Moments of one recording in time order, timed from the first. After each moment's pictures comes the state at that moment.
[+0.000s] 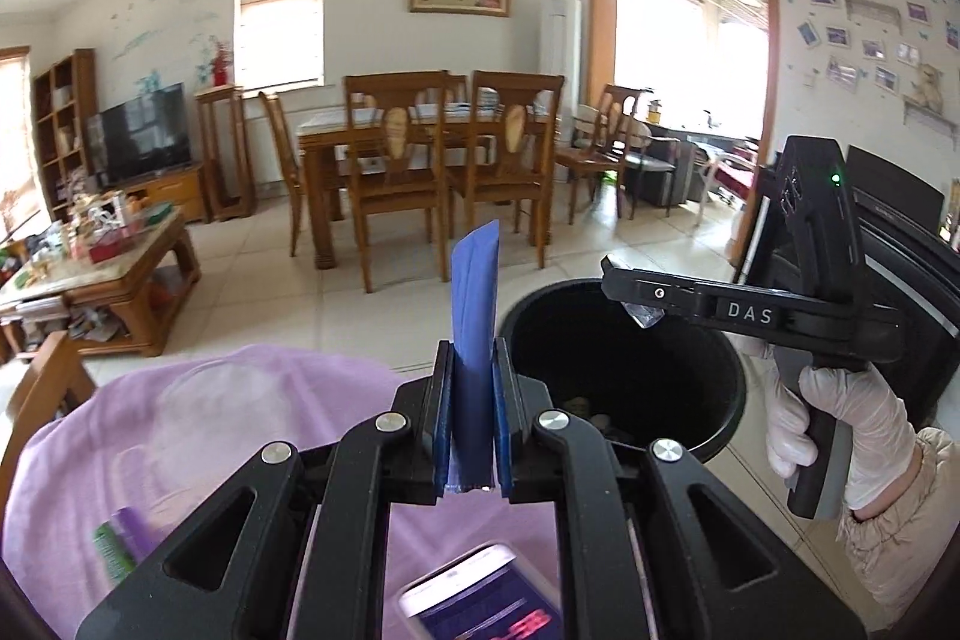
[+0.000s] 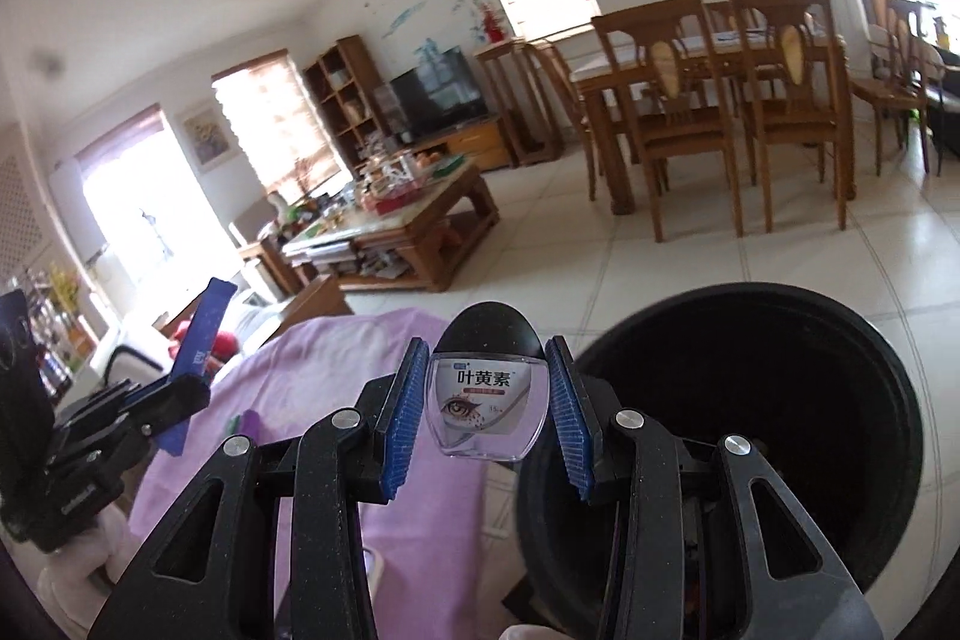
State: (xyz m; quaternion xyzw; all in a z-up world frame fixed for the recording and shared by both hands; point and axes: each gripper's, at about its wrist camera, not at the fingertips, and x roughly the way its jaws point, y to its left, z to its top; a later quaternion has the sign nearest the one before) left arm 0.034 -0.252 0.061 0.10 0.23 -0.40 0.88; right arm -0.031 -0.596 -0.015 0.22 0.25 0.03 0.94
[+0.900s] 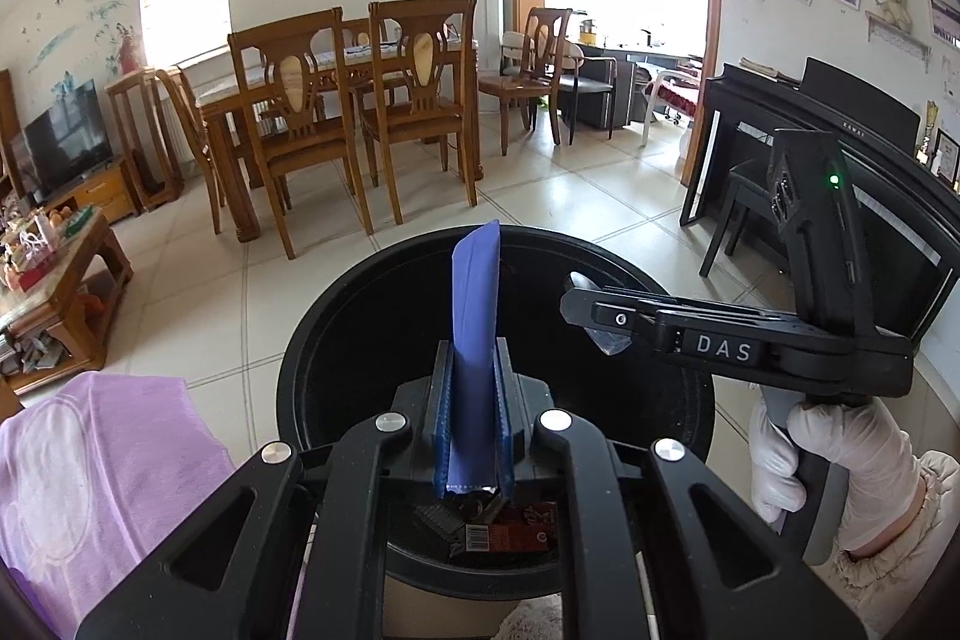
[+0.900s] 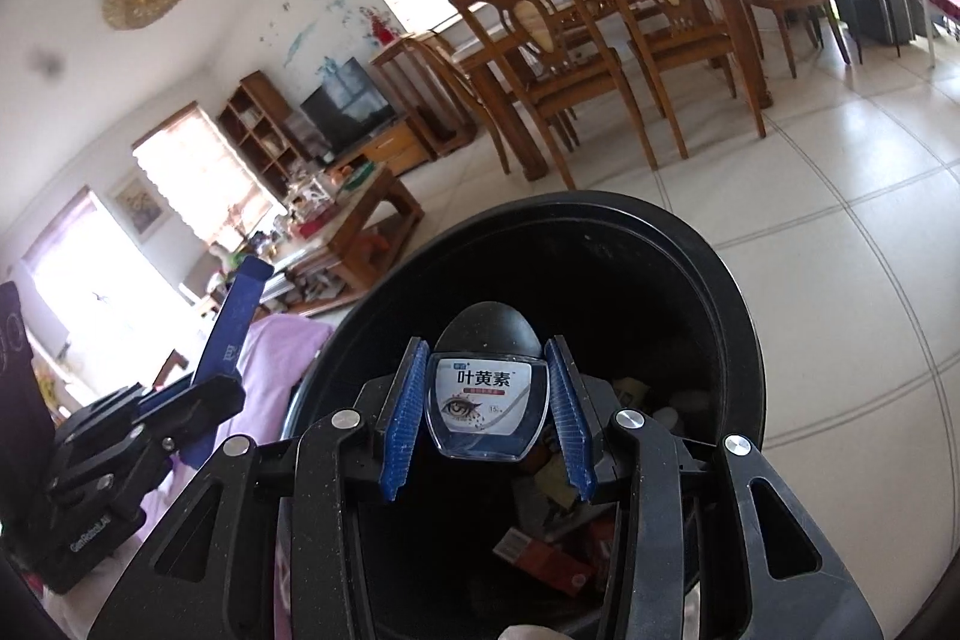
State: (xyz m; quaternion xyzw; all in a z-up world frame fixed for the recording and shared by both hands) left arm 0.030 -0.397 0.005 0.17 0.28 -0.44 0.84; right arm -0.063 -0.711 -0.111 0.31 0.28 -0.03 0.91
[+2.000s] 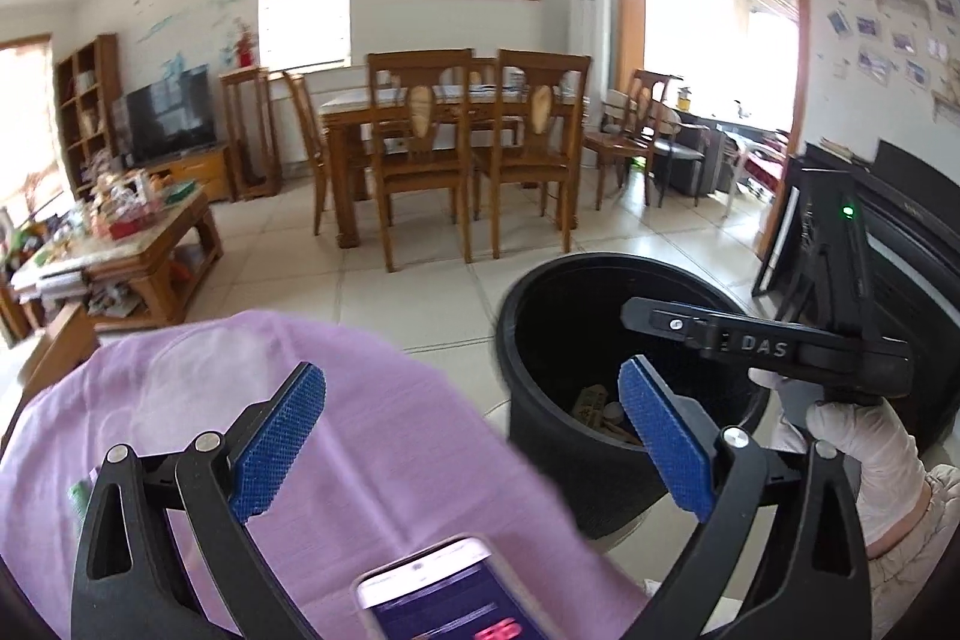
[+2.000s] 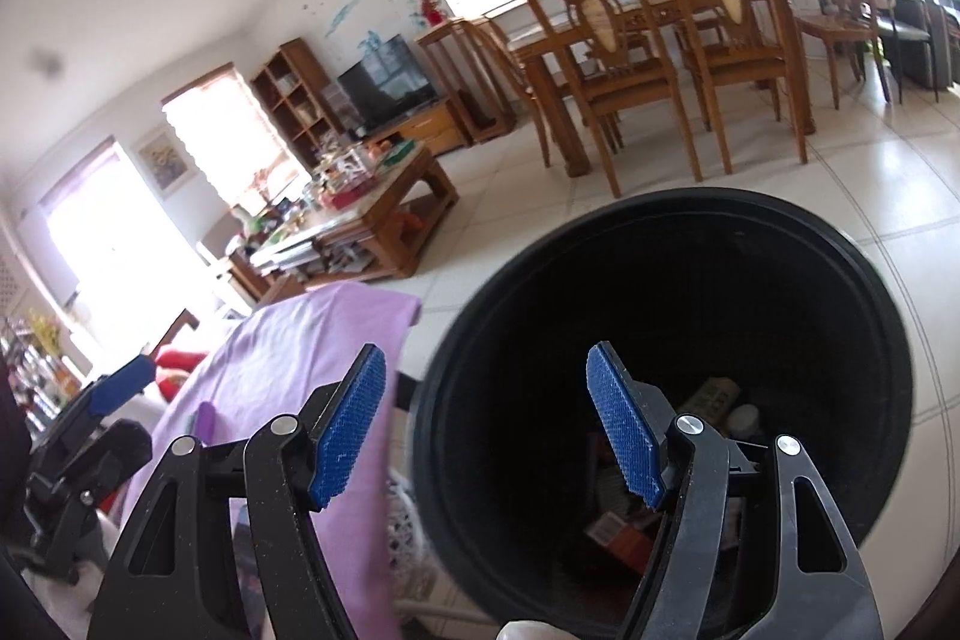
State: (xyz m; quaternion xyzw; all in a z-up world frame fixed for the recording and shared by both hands) left arm 0.032 -0.249 0.042 0.09 0.25 -0.34 0.90; right arm -0.024 -0.582 -0.064 0.25 0.28 0.02 0.93
